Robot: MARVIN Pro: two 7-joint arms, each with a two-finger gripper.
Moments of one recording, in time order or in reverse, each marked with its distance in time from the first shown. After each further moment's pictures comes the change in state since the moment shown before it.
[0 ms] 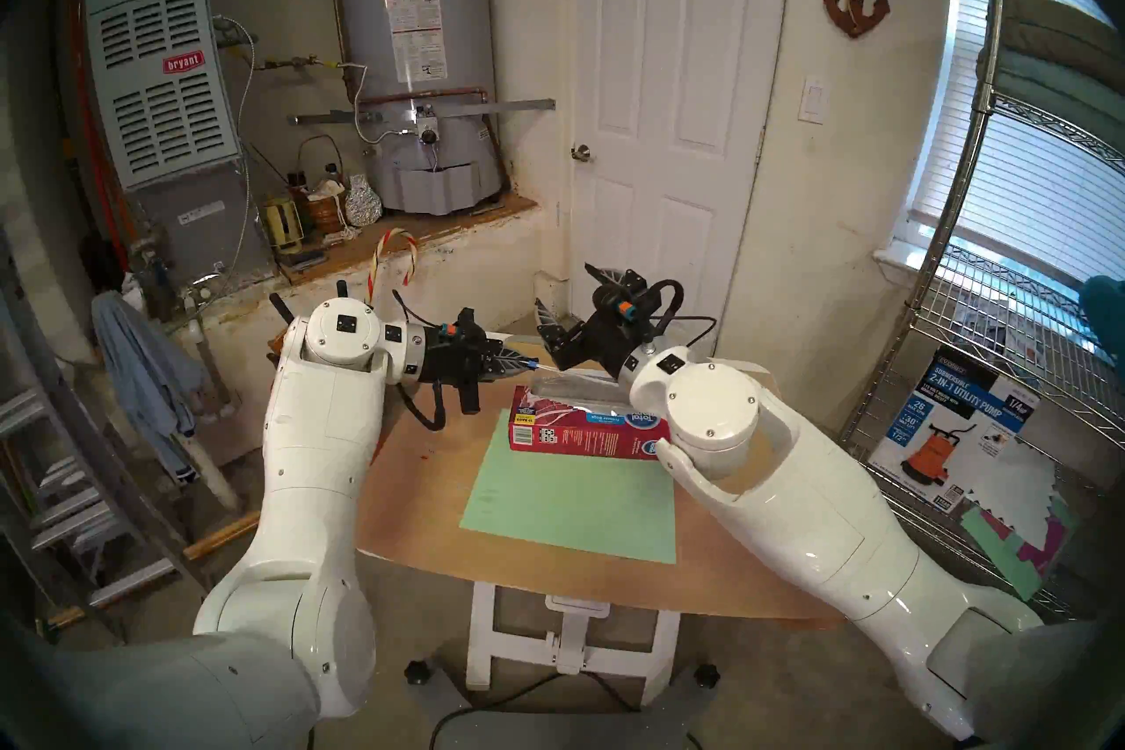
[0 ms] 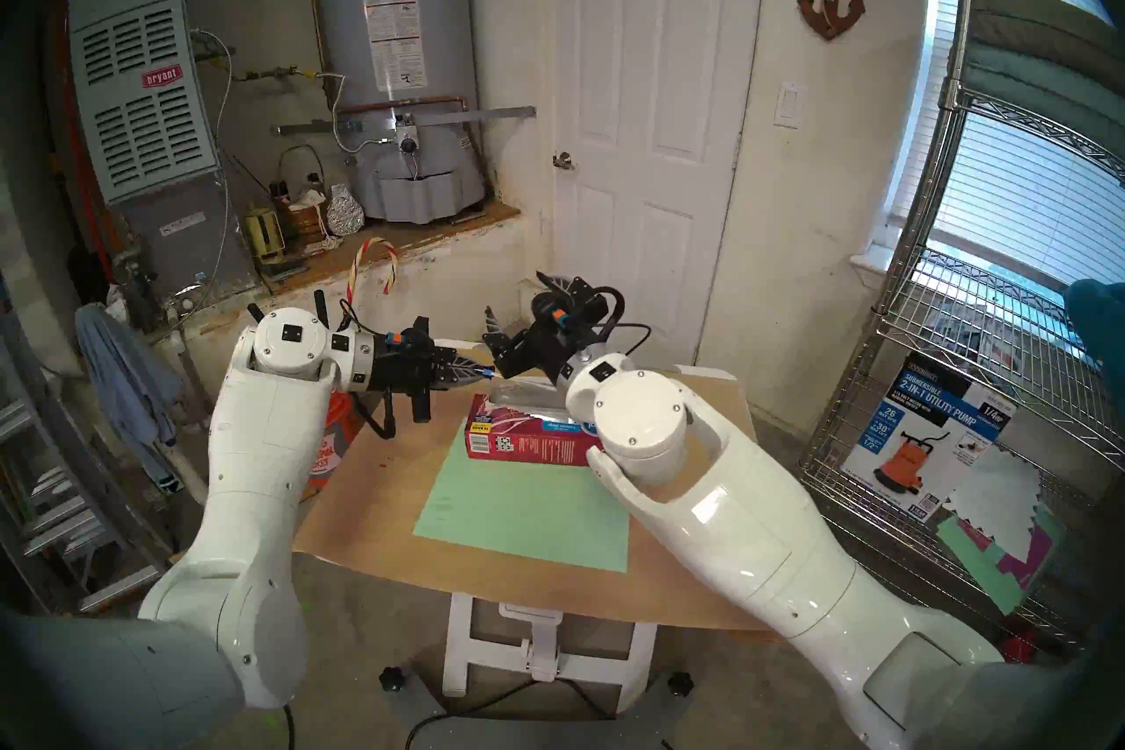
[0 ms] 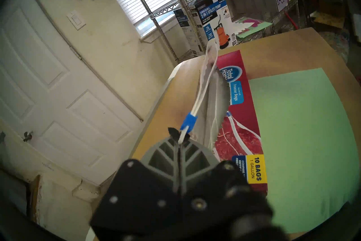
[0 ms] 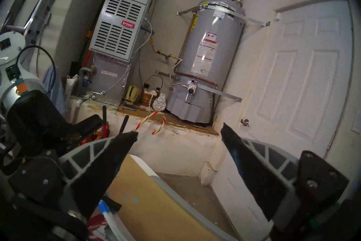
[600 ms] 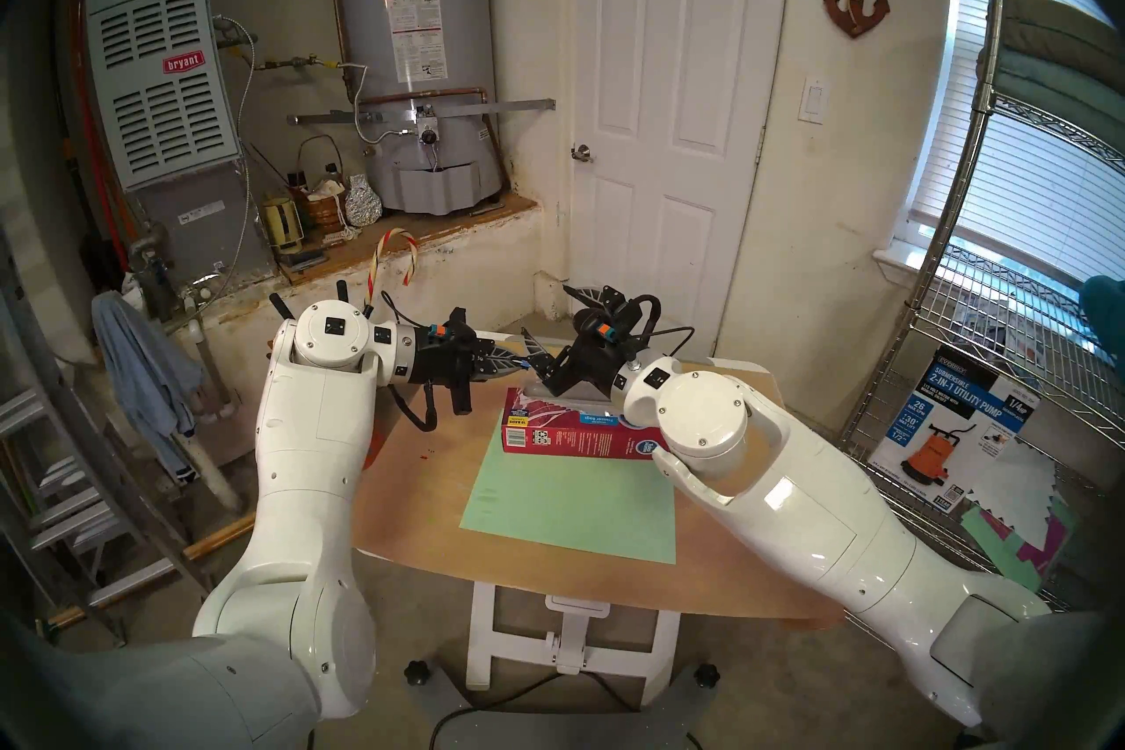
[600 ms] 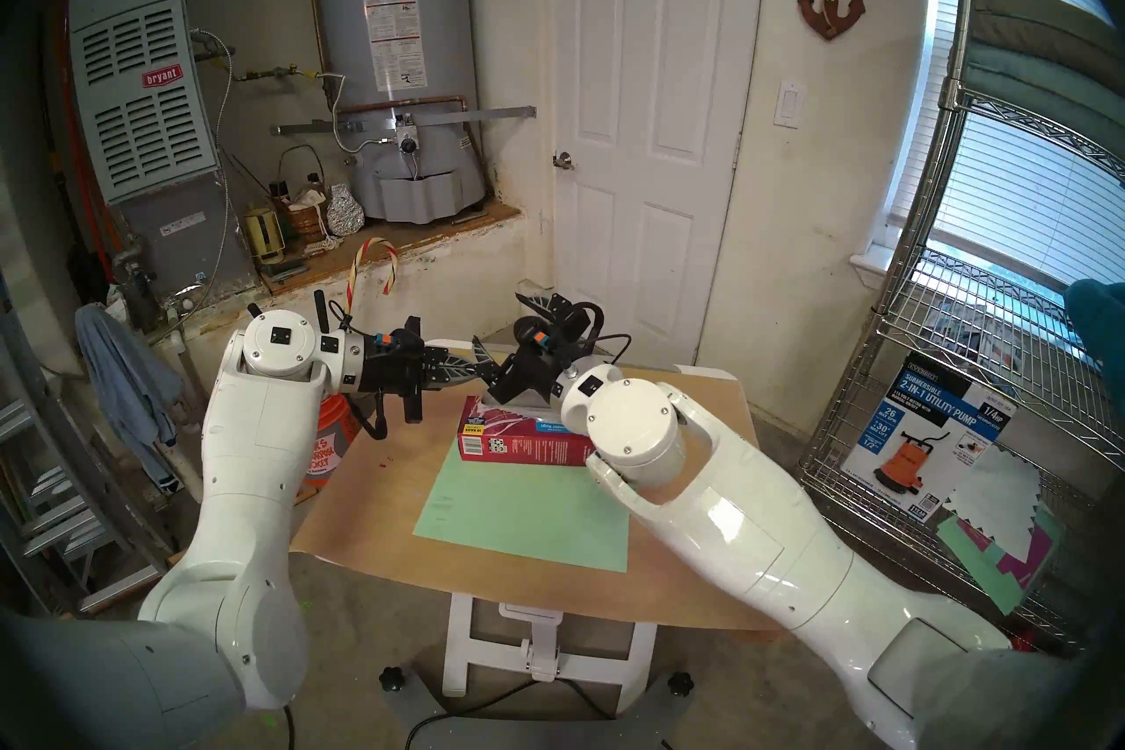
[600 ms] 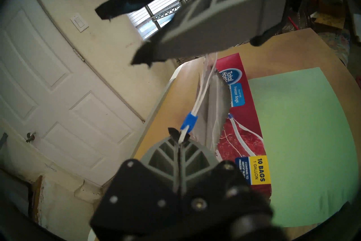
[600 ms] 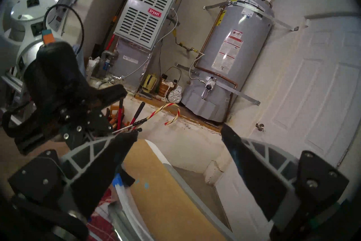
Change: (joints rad) left arm 0.003 0.003 -0.031 -0.006 -0.008 -0.016 -0.021; right arm 0.047 0.062 -0.034 0.049 -0.030 0.018 0.155
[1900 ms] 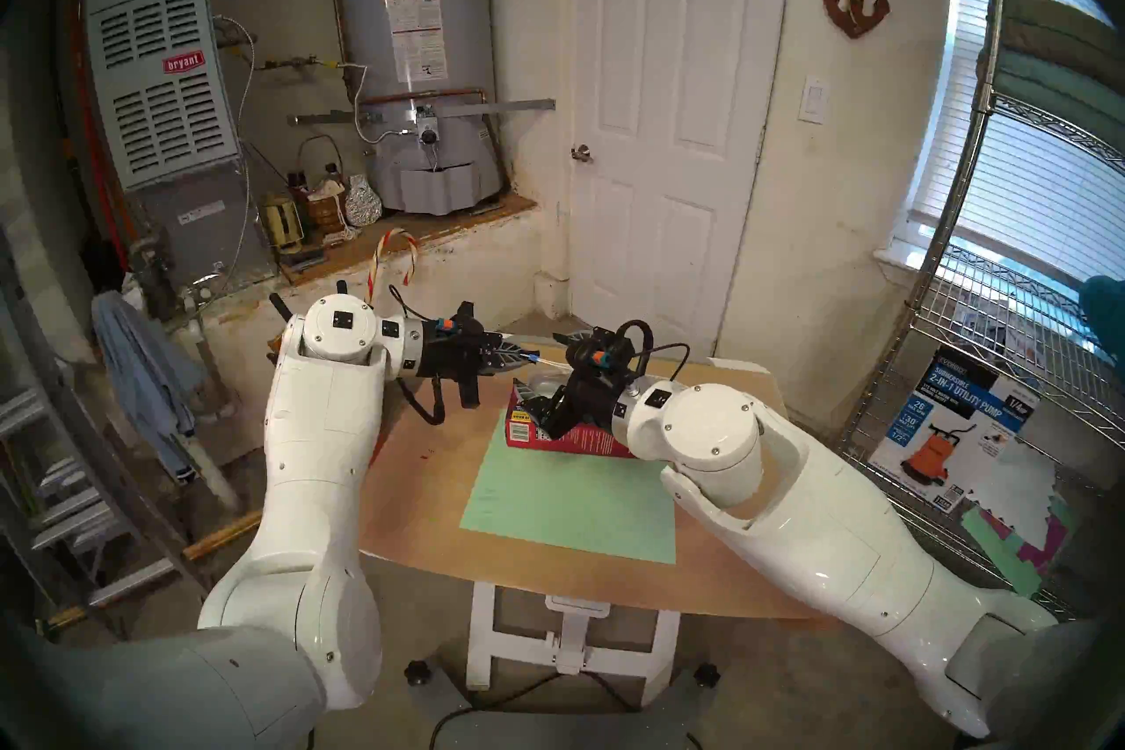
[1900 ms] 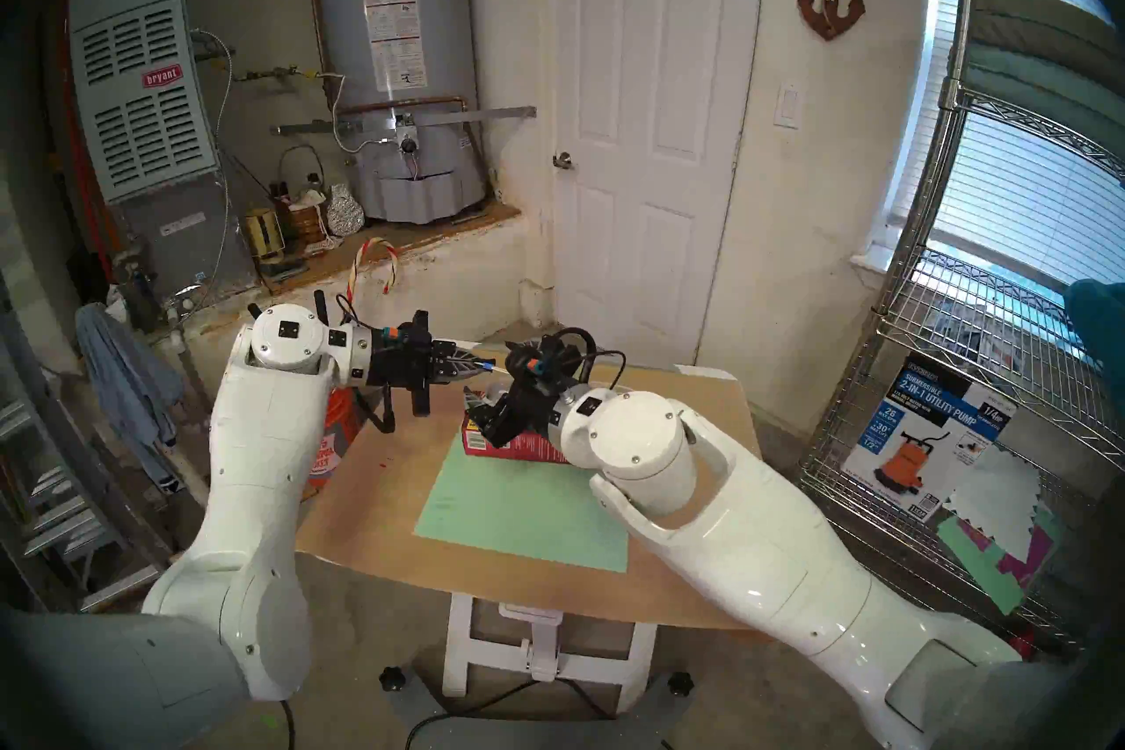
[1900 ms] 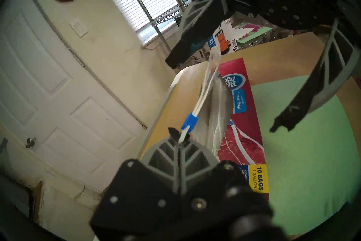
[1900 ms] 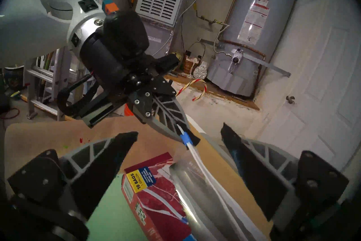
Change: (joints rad) left arm -0.021 -0.019 0.005 0.012 -0.001 -0.001 0.000; right arm -0.076 0.007 -0.005 -0.100 0.054 0.150 0.037
